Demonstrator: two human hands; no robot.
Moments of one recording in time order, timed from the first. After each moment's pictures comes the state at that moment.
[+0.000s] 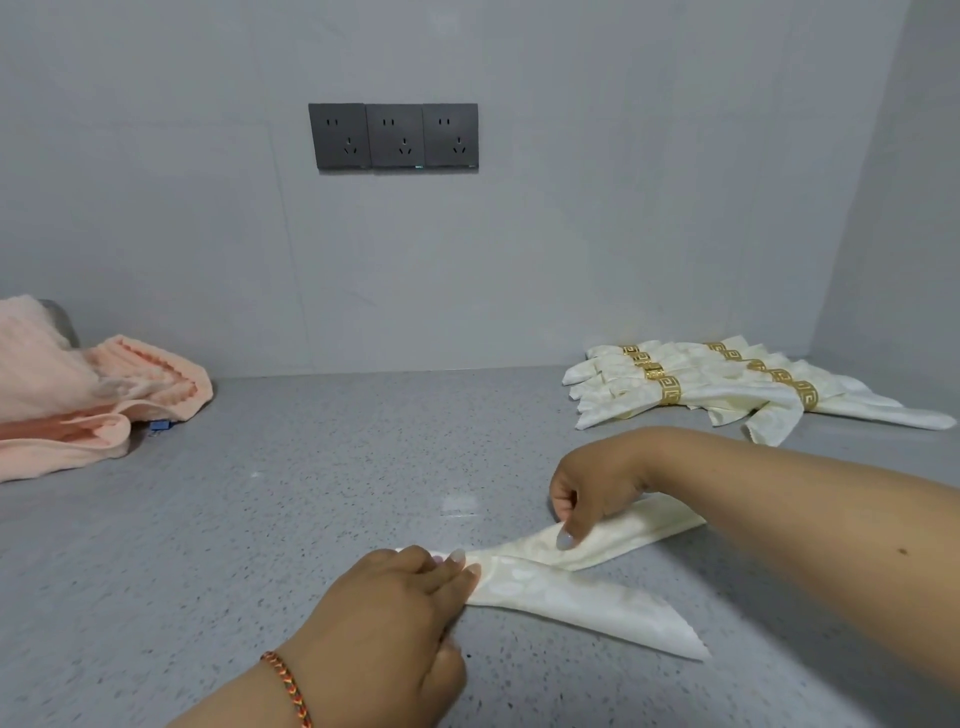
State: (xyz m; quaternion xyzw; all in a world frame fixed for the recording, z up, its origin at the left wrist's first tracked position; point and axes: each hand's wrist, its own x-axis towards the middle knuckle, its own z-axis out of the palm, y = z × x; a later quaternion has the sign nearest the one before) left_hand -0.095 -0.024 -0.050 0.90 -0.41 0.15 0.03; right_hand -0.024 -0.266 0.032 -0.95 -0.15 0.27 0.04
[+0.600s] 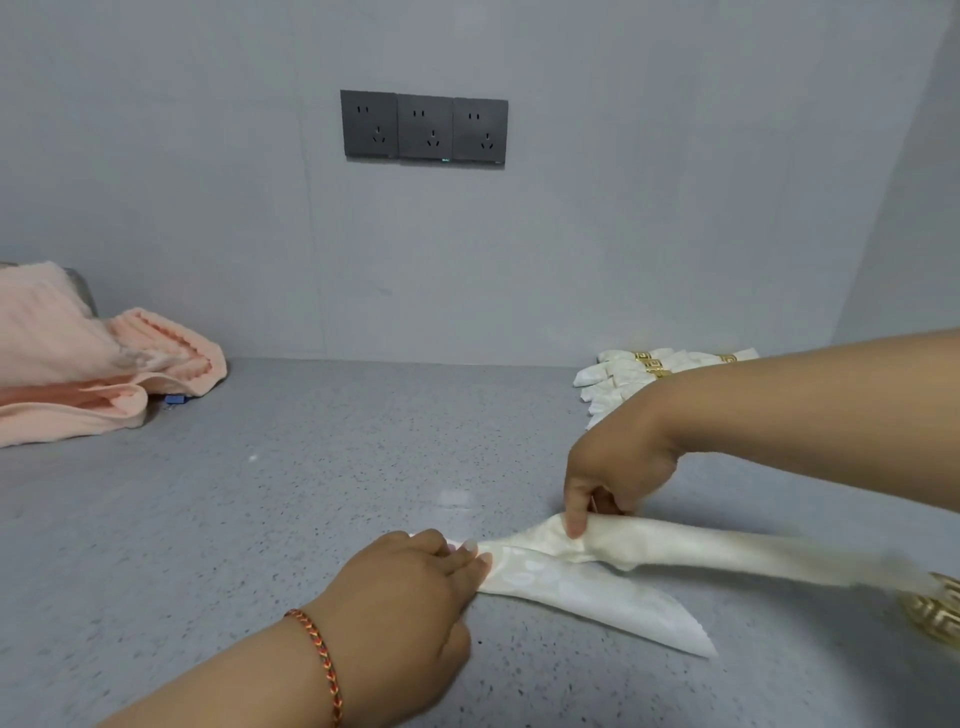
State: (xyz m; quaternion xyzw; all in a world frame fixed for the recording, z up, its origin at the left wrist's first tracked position) left_hand -0.101 -0.022 -0.035 0.92 -0.38 0.11 -0.01; right_hand -0.043 -0.241 0.076 -0.90 -0.21 0.34 -0.14
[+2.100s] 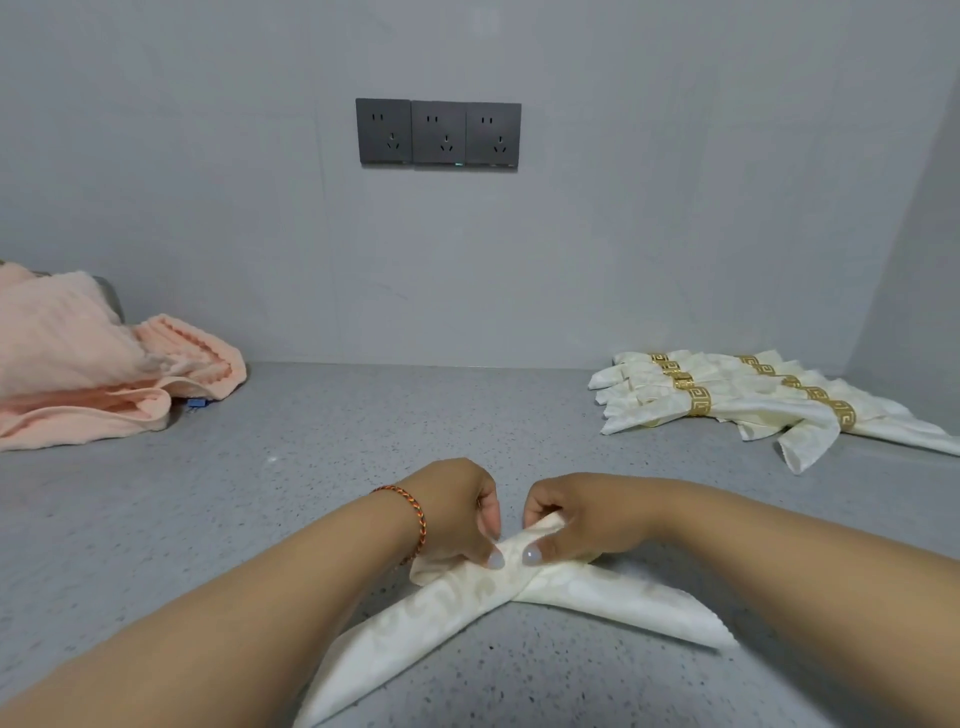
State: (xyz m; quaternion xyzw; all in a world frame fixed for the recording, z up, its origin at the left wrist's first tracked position) left_hand -0.032 -0.057 0.003 0.95 -0.22 -0.11 0.18; right_hand -0.033 -0.247 0.000 -0.95 -0.21 0.19 0.16
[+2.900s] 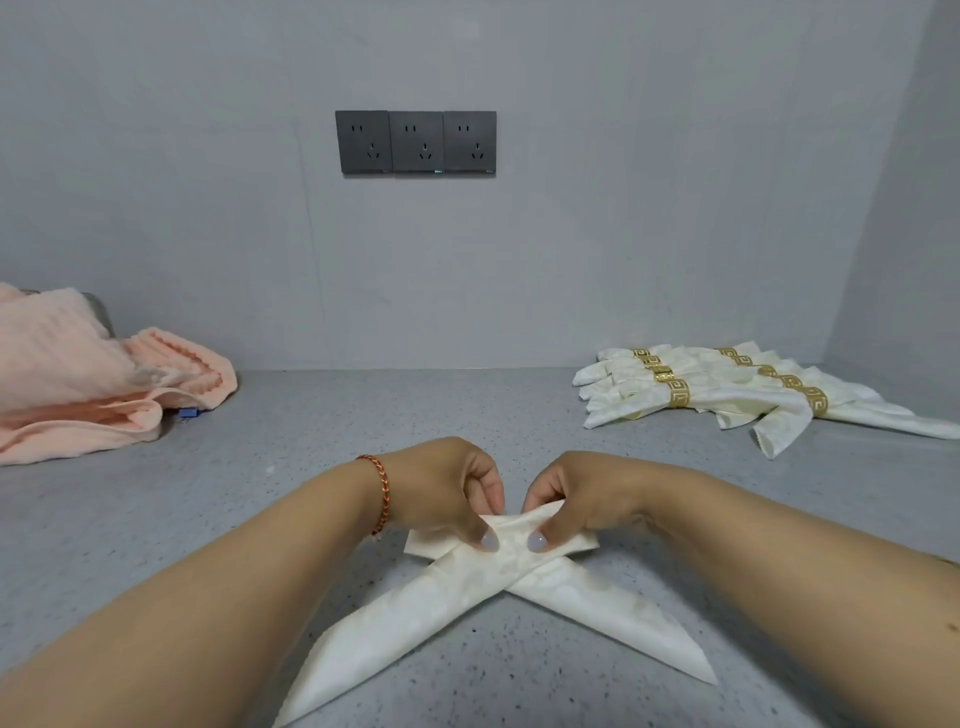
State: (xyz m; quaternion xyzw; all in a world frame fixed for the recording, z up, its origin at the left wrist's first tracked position) left_hand -0.040 -0.055 0.026 0.89 -0.27 -0.20 0.30; right_hand -0.053 -0.254 0.013 -0.91 -0.15 0.20 0.32
